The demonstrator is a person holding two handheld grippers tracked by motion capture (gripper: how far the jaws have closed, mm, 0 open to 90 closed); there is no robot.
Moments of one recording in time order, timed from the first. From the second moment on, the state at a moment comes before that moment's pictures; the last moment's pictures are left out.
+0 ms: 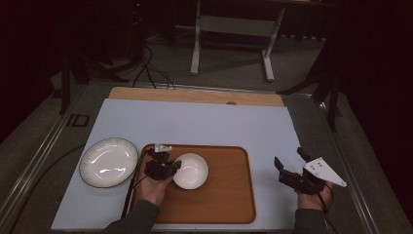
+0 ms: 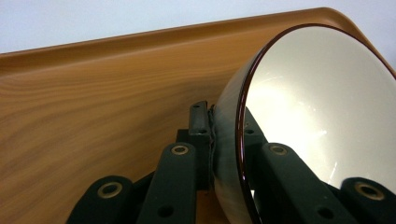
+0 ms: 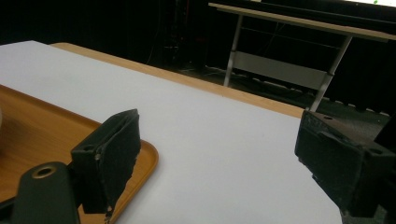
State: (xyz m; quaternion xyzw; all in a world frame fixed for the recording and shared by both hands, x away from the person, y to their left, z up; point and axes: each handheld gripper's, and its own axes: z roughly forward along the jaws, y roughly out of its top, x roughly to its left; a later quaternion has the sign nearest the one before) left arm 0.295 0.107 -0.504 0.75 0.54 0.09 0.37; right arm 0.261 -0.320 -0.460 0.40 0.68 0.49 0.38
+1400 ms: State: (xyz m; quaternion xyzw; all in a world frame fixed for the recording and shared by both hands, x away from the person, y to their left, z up) left arm 0.294 0.097 -0.507 0.76 0.53 0.07 0.37; right arm 0.261 -0.320 -0.461 0.40 0.68 0.49 0.38
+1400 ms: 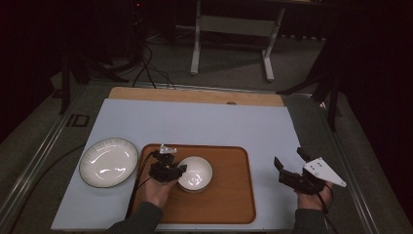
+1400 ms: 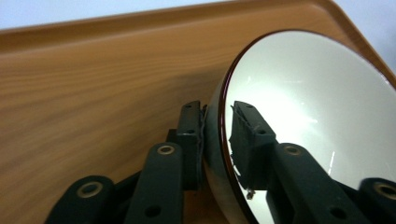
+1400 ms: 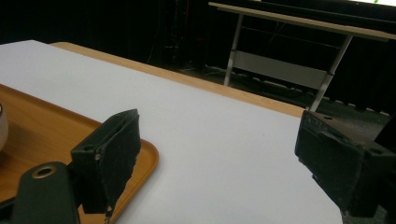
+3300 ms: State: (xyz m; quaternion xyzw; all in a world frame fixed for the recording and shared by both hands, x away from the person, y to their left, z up) left arm 0.252 0.237 -0.431 0.64 0.55 0.36 0.41; right arm 0.261 -0.322 -0.460 0.40 0.68 0.49 0.38
